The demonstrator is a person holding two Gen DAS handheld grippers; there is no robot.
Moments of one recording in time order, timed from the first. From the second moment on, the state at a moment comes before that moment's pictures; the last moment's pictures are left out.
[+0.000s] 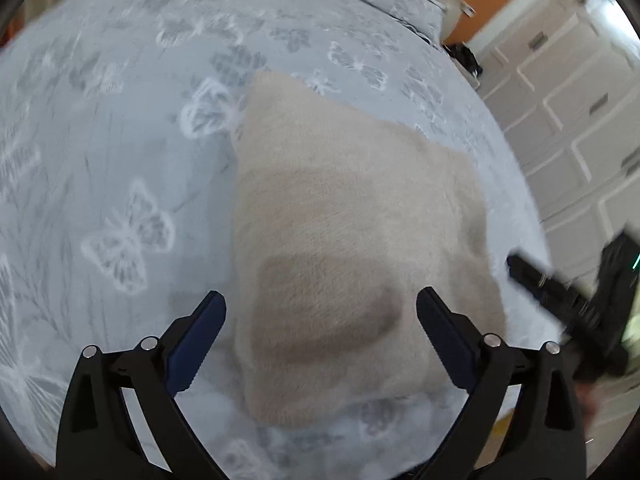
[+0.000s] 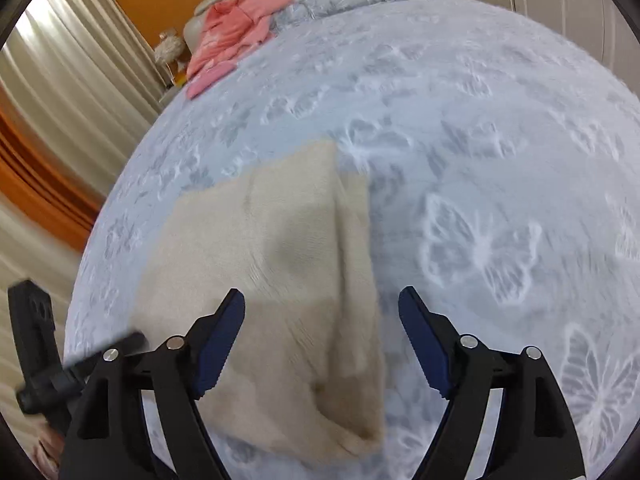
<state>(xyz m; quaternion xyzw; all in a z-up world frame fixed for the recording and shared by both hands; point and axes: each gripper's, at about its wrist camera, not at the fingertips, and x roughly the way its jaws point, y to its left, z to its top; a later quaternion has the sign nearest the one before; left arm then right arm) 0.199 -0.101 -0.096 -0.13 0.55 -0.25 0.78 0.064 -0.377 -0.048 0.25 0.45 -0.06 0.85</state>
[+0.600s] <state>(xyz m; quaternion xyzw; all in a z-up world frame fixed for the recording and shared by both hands) 0.221 -0.113 -0.118 -0.20 0.60 -0.23 0.73 0.089 -0.364 -0.112 0.42 0.47 -0.01 0.78</state>
